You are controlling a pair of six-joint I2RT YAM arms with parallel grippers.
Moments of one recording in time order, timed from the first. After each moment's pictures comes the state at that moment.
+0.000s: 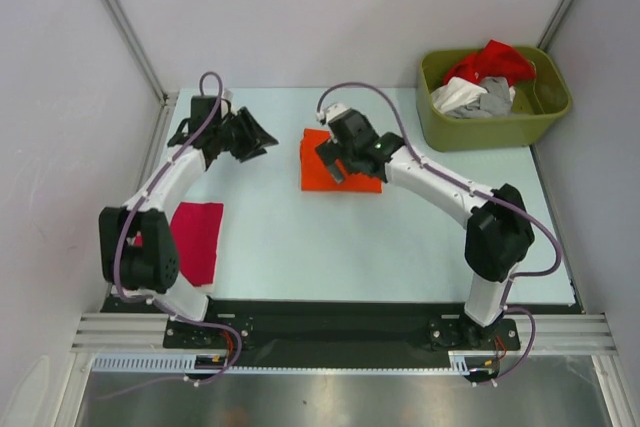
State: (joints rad) left arm -0.11 1.63 1.30 -0.36 0.43 -0.66; right arm 0.71 1.81 1.60 -0.59 0.33 -0.01
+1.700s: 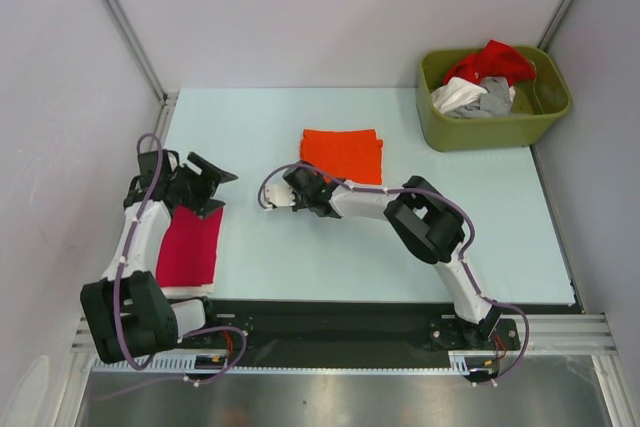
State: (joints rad) left arm 0.22 1.19 0.83 -0.52 0.46 -0.84; right arm 0.91 2.20 1.52 -0.15 0.30 -0.97
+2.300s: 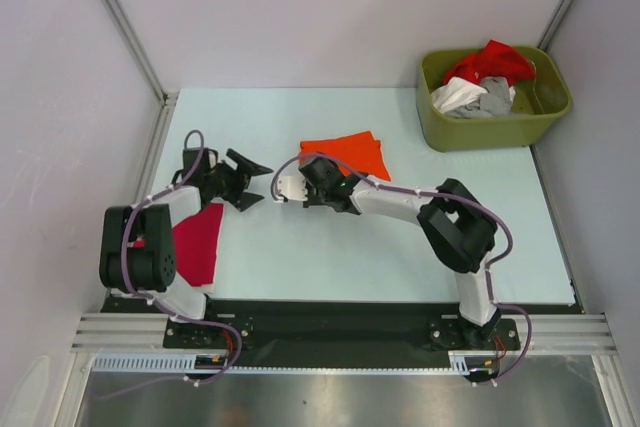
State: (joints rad) left arm 0.05 1.56 0.76 -0.01 0.60 -1.05; right arm 0.88 2.01 1.41 -0.23 0.21 -0.88
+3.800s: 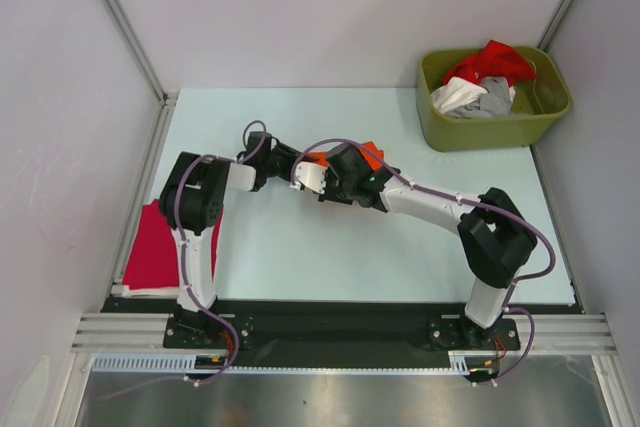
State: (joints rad) left arm -0.26 2.13 1.13 0.35 0.48 -1.47; right arm 0.81 1.77 1.27 -0.28 -0.02 -0.73
